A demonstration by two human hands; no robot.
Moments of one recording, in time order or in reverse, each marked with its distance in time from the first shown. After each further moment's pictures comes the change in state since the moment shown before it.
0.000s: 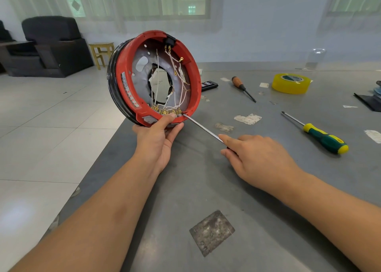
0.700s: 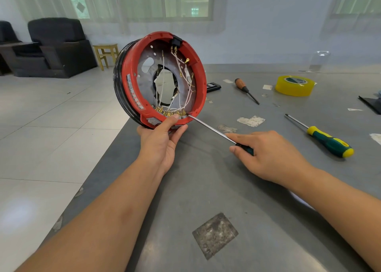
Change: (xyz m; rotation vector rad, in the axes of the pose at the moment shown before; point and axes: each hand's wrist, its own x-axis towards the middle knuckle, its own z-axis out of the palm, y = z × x) left_hand -0.003 -0.001 0.000 -0.010 0.012 -0.026; right_hand 0.006 0.021 -0.005 0.272 0.064 0.022
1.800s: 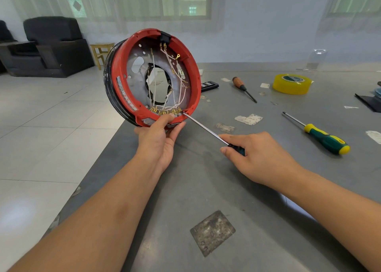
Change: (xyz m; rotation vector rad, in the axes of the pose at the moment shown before) left_hand 0.003 0.000 0.002 -0.060 0.036 -0.031; right_hand -0.006 -0.017 0.005 0.152 0.025 0.032
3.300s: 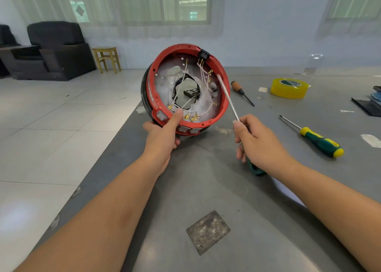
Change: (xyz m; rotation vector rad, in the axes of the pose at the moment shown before) left_hand -0.004 -0.003 0.003 0.721 -0.031 0.038; right_hand 0.024 0.020 0.007 0.546 0.145 0.316
